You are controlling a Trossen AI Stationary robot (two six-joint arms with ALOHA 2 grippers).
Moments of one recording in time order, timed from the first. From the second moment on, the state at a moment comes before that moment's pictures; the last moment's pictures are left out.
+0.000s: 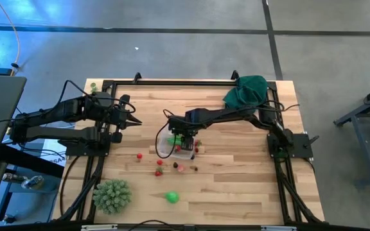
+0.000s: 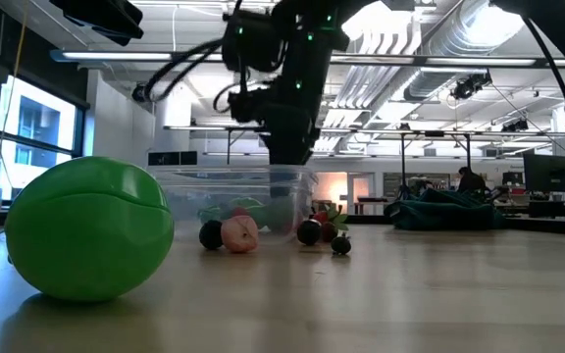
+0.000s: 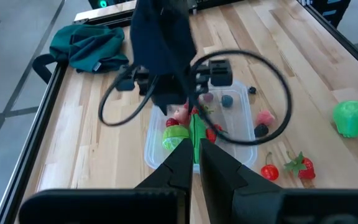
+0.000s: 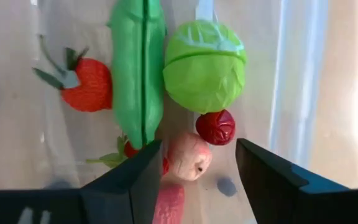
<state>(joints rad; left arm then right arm) 0.31 0.69 0.82 -0.71 0.16 0.31 -0.04 2.18 1.80 -0.93 0.08 0.05</state>
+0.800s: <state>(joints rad) 0.31 0.69 0.82 -0.71 0.16 0.31 -0.13 2.15 1.80 -0.82 -0.04 -0.07</state>
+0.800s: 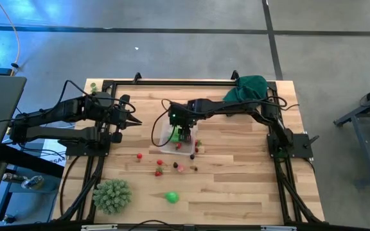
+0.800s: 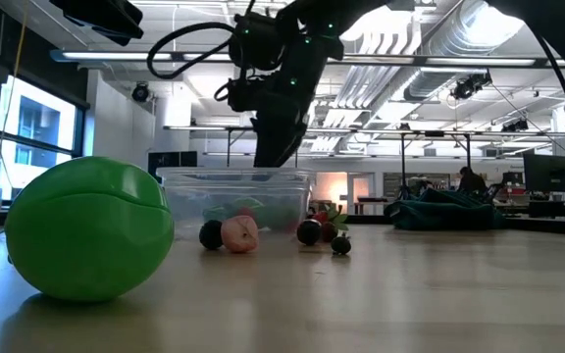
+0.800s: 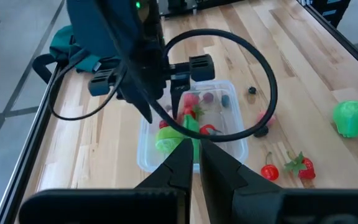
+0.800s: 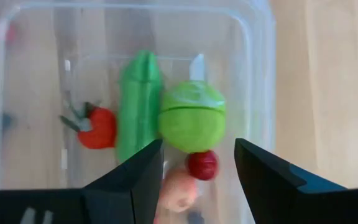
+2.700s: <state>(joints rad) 0.31 0.69 0.82 -0.71 0.16 0.31 0.29 1.42 0.67 0.11 0.28 0.23</state>
